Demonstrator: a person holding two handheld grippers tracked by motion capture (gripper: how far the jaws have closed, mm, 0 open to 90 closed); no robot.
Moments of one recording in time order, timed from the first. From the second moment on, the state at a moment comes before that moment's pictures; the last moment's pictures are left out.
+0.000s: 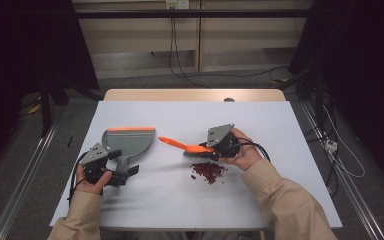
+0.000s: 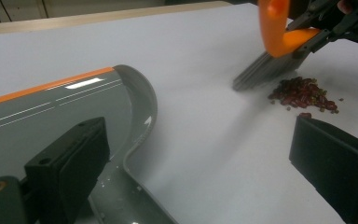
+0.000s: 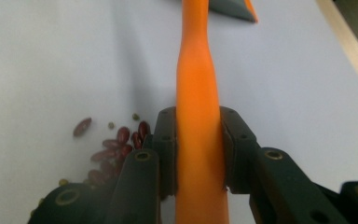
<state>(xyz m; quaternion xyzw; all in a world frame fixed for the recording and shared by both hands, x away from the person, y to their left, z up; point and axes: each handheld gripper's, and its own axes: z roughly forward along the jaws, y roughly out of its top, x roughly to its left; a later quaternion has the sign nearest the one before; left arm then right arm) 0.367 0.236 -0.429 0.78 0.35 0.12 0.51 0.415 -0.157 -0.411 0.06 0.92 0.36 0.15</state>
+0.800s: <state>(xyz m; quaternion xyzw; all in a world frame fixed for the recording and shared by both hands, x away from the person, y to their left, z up) 0.367 0.236 -0.429 0.77 0.35 0.12 0.51 0.404 -0.173 -0.389 0.21 0.87 0.41 0.15</state>
